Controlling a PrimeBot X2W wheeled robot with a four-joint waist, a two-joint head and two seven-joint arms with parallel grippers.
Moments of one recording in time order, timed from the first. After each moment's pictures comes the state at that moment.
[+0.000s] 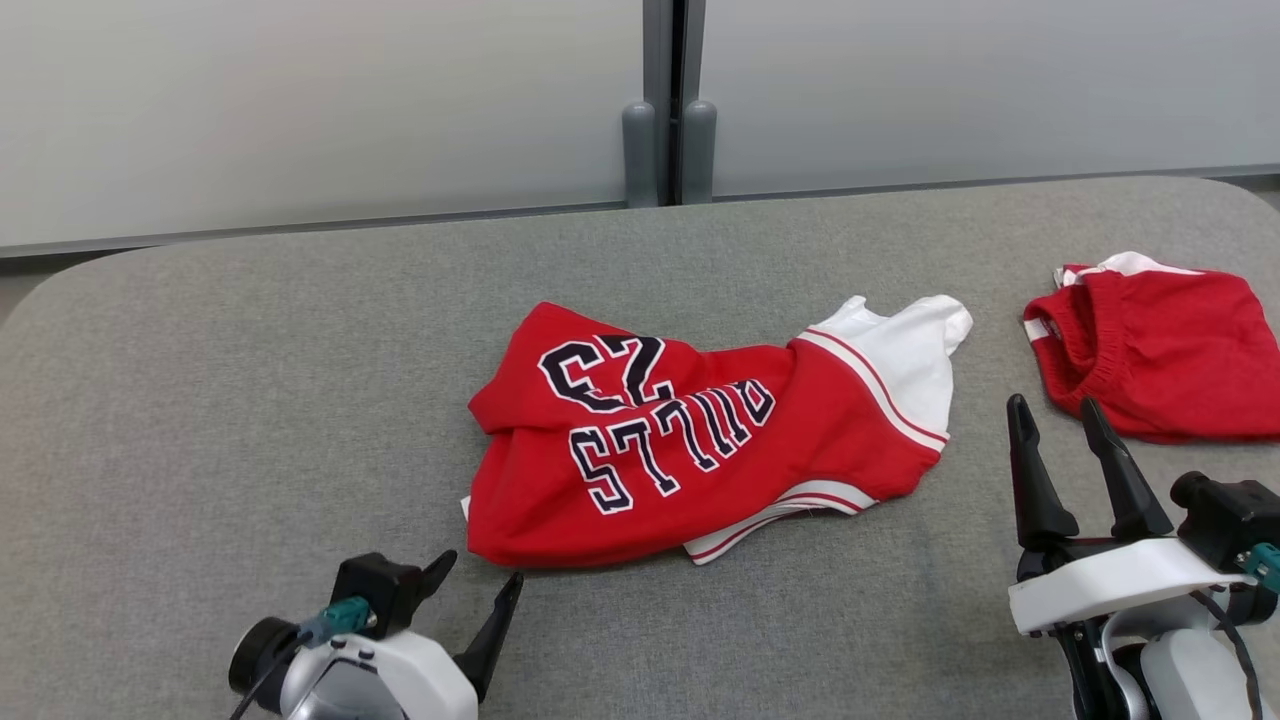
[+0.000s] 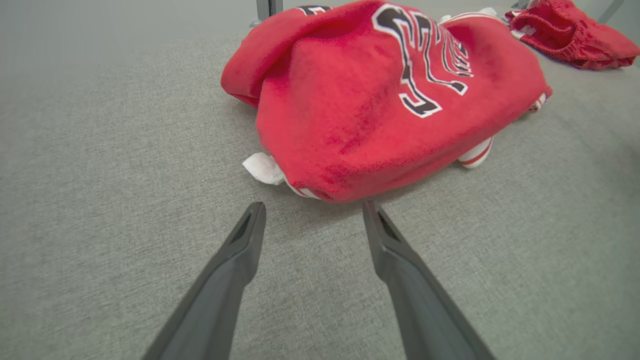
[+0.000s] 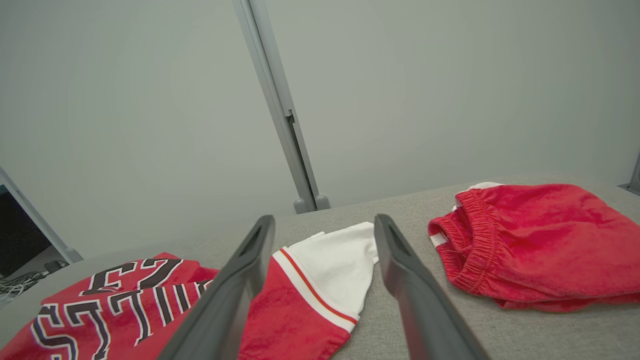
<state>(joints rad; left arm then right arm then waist) -0.07 0.20 -0.34 0.24 -0.32 -0.12 0.12 -0.18 -0.16 0.15 0.28 0.47 0.13 -0.26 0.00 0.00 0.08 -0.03</state>
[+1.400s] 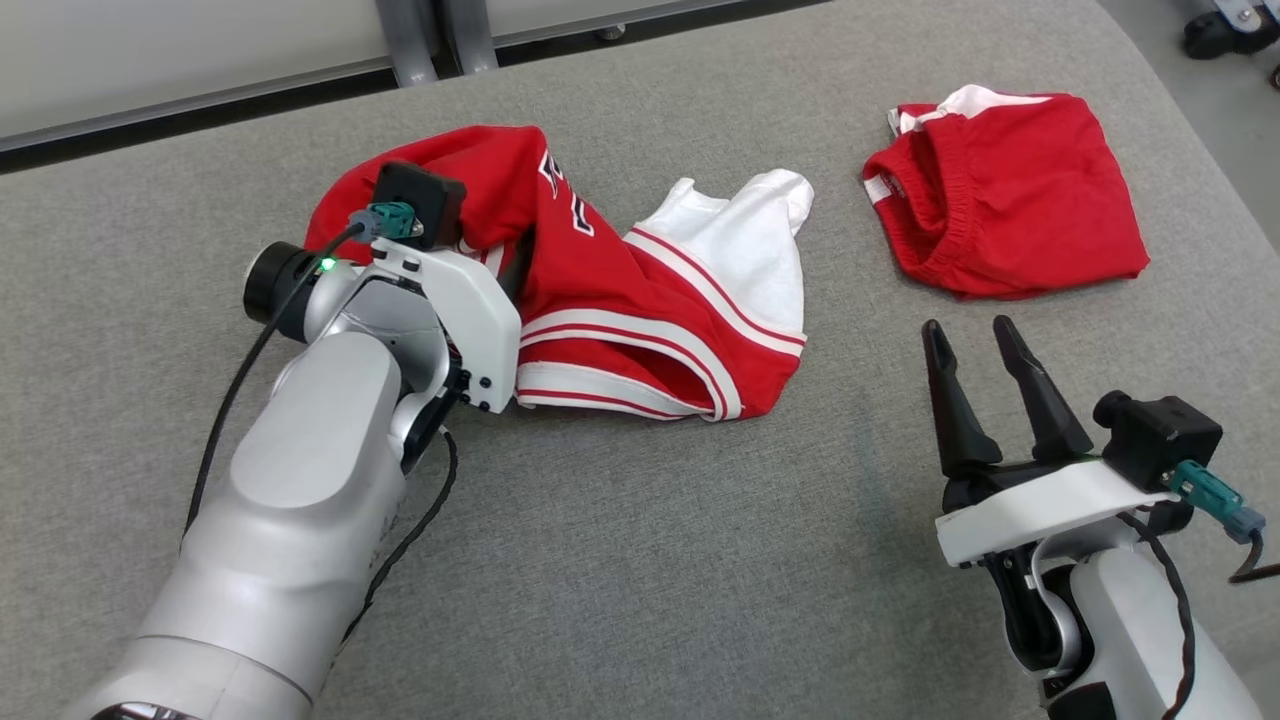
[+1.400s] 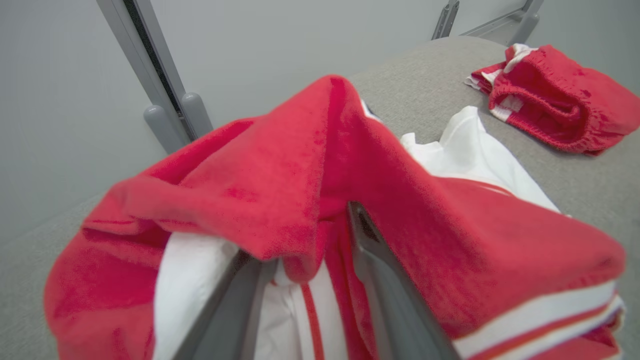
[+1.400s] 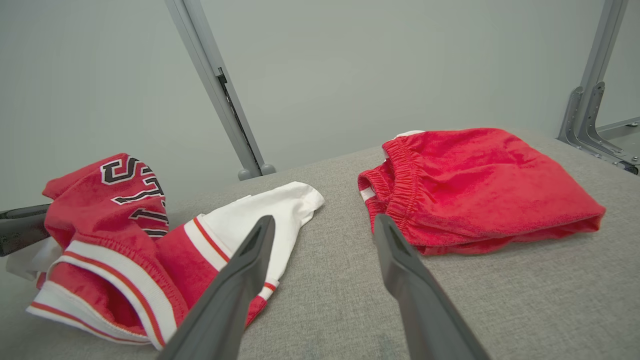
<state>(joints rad) -0.85 0.09 -0.49 0.81 -0.36 -0.13 0.11 -0.35 -0.10 0.25 0.34 0.48 0.13 -0.26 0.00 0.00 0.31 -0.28</state>
